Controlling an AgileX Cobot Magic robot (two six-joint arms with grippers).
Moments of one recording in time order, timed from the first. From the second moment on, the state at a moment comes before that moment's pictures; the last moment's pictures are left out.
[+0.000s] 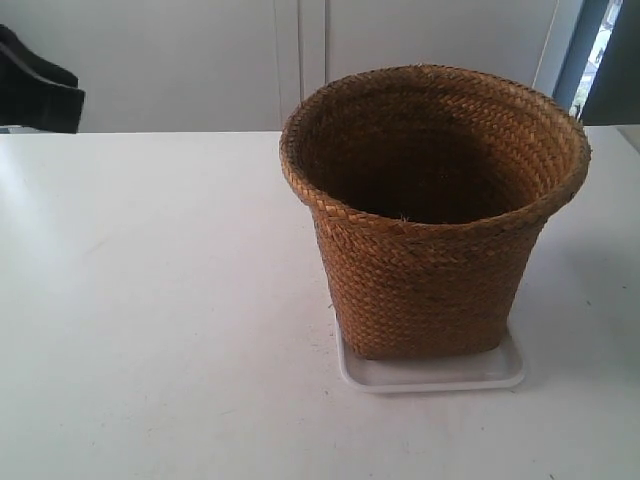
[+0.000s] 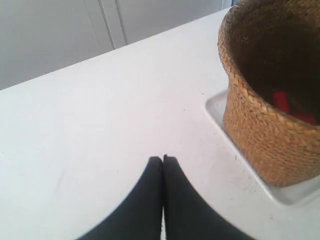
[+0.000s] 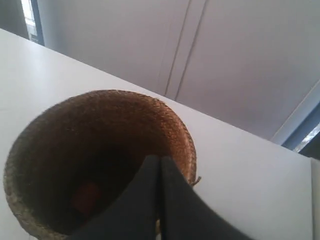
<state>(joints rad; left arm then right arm) -0.60 0.94 -1.04 0.37 0.72 -0.38 0.00 0.90 -1.35 0.25 0.95 -0.36</state>
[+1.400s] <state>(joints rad) -0.60 0.31 -0.63 0.82 0.97 -0.76 0.00 0.46 -0.75 0.38 0.47 -0.39</state>
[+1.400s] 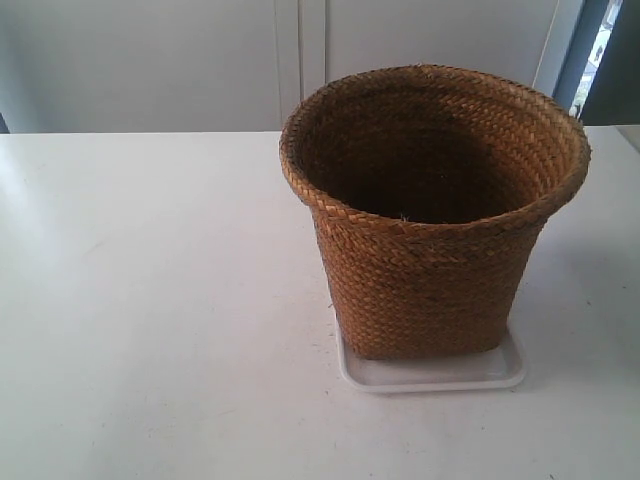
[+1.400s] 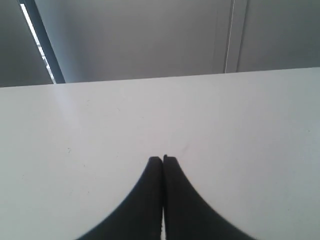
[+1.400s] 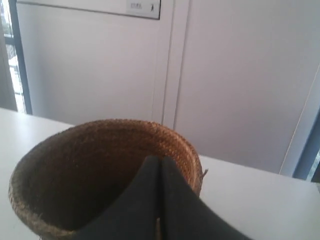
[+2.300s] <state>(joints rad) -0.60 0.31 -0.62 0.75 1.00 -0.75 0.00 0.46 -0.75 0.37 0.56 -0.39</state>
